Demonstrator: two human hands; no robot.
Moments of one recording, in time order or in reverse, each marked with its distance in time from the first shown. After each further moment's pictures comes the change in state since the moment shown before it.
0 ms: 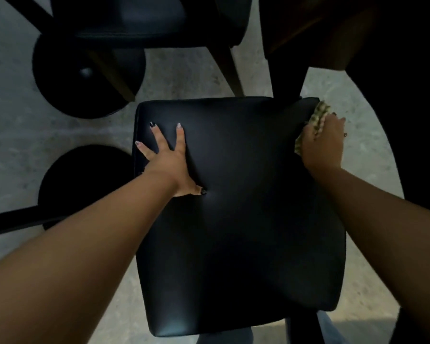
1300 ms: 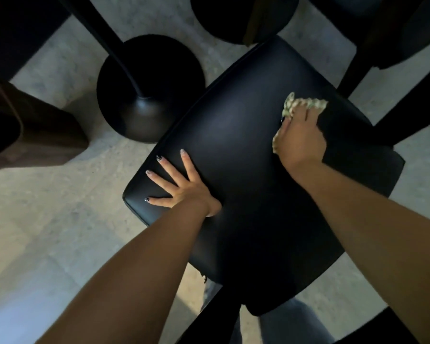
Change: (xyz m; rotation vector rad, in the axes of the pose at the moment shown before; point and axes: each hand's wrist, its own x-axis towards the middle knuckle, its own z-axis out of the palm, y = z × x) left_hand -0.090 0.024 0.204 -0.872 -0.022 -0.857; right_hand -0.091 -0.102 0.044 -0.355 -0.214 -0.974
